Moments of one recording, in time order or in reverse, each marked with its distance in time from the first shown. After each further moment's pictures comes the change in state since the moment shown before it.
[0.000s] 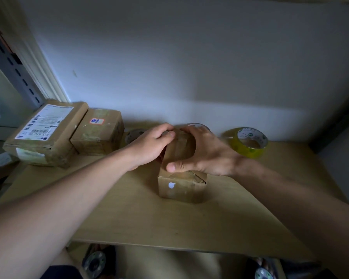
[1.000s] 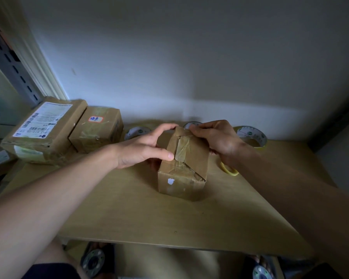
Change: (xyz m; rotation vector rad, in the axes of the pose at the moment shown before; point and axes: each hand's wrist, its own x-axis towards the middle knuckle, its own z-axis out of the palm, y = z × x) left_hand -0.006 -0.016 -0.023 -0.251 -0.429 0.016; right_hand 0.016 0.017 -0.010 0.736 0.230 0.291
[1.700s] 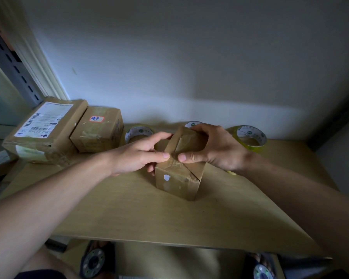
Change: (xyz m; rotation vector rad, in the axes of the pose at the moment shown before) left_hand -0.019 -0.004 0.009 0.093 0.040 0.007; right_hand -0.022 0.002 -0.004 -0.509 -0.160 -0.215
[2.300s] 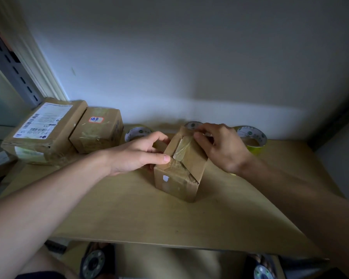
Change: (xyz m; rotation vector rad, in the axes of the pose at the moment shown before) left_hand 0.000 0.000 -0.005 -0.078 -0.019 -0.086; right_hand -0.004 0.009 -0.003 -0.303 0.241 -0.186
